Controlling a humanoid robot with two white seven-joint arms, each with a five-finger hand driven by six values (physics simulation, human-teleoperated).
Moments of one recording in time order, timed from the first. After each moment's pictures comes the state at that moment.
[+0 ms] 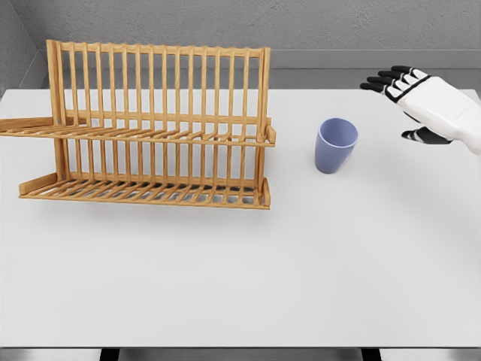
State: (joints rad) left arm 0.03 0.00 -0.06 -0.05 0.16 0.00 -0.08; right arm -0.42 -0.90 0.40 -1.55 0.53 -0.44 0.08
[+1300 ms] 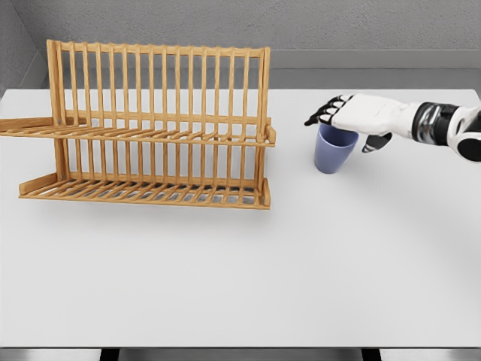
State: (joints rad) left arm 0.03 0.00 -0.06 -0.05 0.16 0.00 -0.08; right arm -0.82 -0.74 0.77 -1.39 0.52 -0.44 0.54
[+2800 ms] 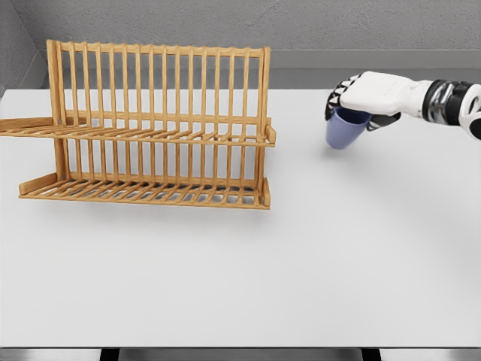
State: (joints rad) left arm 0.03 0.00 -0.06 -0.05 0.16 0.00 -0.08; right arm -0.92 -0.77 0.80 -1.38 0.52 -0.43 0.54
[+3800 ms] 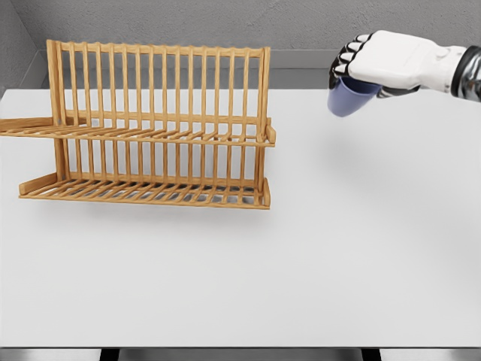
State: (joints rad) left arm 0.03 0.00 -0.06 -0.05 0.16 0.00 -0.08; right arm -0.95 -0.86 0.71 -1.59 0.52 -0.43 0.55
